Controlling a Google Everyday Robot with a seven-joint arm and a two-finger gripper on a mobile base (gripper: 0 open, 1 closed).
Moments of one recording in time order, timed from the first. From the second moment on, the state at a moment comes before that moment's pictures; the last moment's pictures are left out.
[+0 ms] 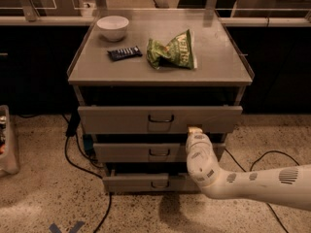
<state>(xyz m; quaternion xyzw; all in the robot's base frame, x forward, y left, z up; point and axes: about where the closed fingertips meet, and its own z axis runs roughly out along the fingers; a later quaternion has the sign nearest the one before) 0.637 -0.143 0.599 -0.60 0.58 -0.39 0.39</state>
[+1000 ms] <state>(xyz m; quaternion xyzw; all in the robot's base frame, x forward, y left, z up) 0.666 -0.130 0.592 -0.64 0.54 -0.40 0.38</state>
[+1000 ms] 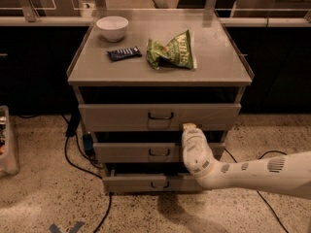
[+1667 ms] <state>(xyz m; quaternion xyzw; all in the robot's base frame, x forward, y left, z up) 0.603 -0.132 0.670 -0.61 0.55 -0.46 0.34</state>
